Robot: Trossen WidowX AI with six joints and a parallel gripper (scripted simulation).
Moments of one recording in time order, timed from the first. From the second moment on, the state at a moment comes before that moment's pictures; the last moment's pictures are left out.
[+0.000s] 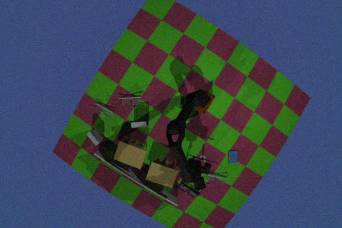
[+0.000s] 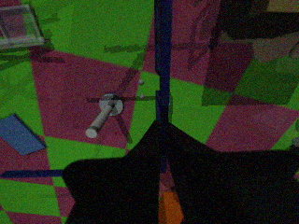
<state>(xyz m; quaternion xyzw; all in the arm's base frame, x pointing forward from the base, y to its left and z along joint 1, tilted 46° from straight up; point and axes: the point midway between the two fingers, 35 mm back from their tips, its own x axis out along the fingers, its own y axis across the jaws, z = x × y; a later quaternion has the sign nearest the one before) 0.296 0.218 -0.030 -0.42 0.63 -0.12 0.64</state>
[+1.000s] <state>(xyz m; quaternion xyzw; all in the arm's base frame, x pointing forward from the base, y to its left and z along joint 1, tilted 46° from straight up) 0.263 0.166 0.052 -0.42 0.63 -0.12 0.64</state>
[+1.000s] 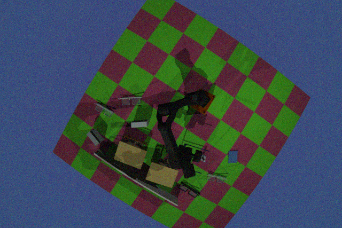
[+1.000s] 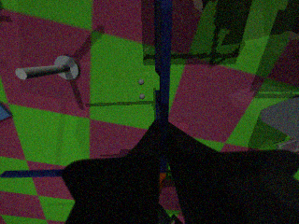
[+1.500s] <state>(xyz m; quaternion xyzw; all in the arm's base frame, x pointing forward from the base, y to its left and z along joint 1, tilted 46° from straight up) 0.237 0.120 0.079 -0.42 0.63 -0.12 0.64</state>
